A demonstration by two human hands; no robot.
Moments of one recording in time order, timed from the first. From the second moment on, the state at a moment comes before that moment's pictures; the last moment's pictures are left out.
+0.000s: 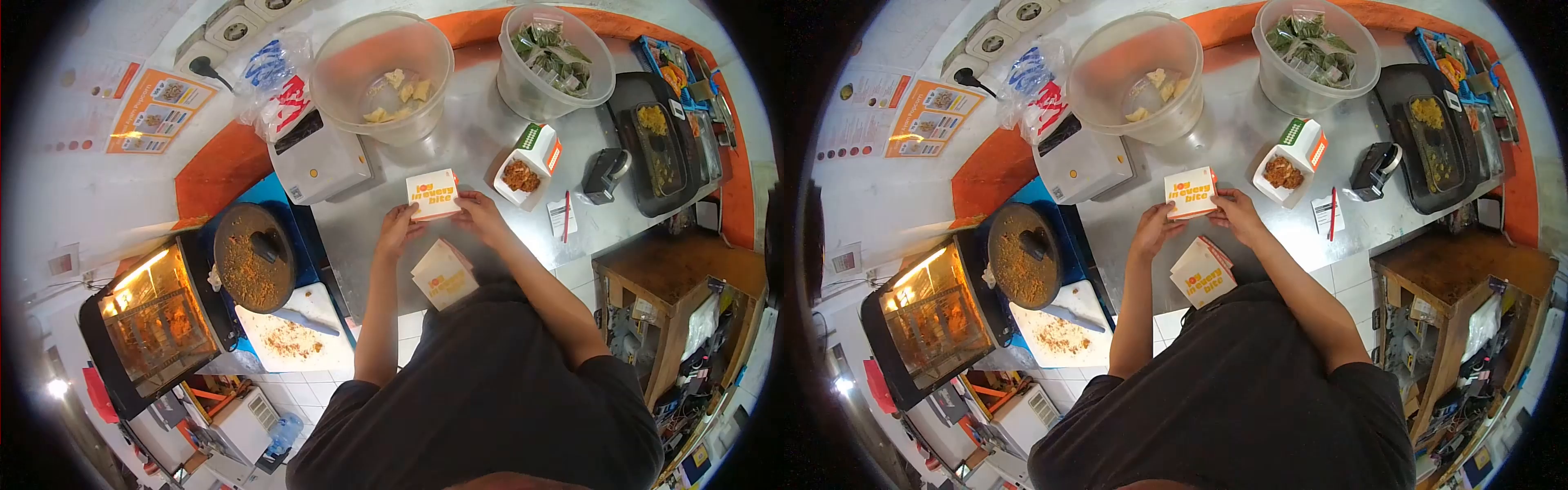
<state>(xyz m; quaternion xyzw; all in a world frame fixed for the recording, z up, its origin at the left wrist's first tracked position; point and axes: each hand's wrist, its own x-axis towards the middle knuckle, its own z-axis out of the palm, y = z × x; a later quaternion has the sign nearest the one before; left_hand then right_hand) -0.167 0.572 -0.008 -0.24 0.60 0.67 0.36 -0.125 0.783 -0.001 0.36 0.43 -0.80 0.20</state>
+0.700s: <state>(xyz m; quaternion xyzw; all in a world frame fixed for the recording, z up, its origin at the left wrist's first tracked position) -0.195 0.606 0.026 0.35 0.90 0.24 0.00 -0.136 0.780 -0.025 0.16 0.90 -0.40 0.00</state>
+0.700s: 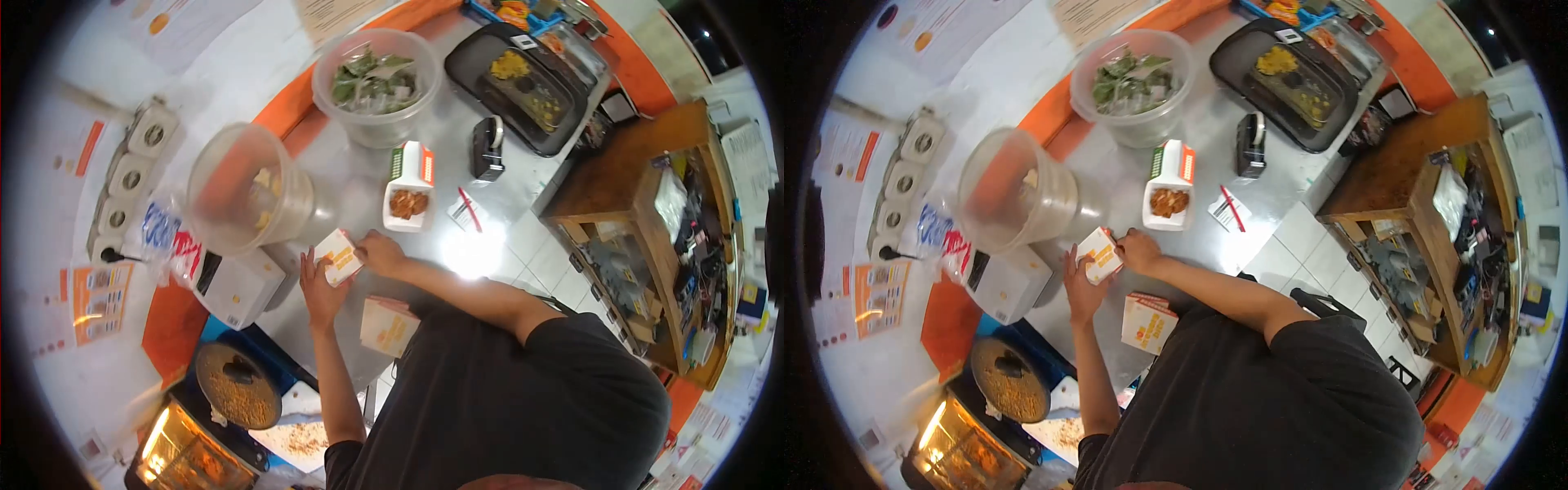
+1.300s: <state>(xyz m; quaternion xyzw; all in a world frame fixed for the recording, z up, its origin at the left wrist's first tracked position) -0.210 0.633 -0.018 0.30 0.94 0.17 0.03 -0.046 1.056 -0.027 0.54 0.44 -0.68 -0.25</state>
